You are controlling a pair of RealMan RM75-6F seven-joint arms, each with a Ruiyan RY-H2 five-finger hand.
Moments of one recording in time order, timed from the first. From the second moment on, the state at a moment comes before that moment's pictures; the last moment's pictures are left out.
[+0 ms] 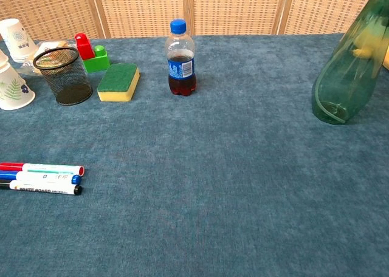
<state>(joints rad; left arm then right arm) -0.15 -1.09 -0.05 -1.67 1.50 1.43 -0.01 0.47 -1.42 0.22 -1.22 -1.39 1.20 0.86</state>
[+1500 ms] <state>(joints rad) -0.09 -1.12 -0.02 -1.65 1.44 1.45 -0.02 0.22 -1.10 0.11 -1.35 -1.30 1.25 0.23</state>
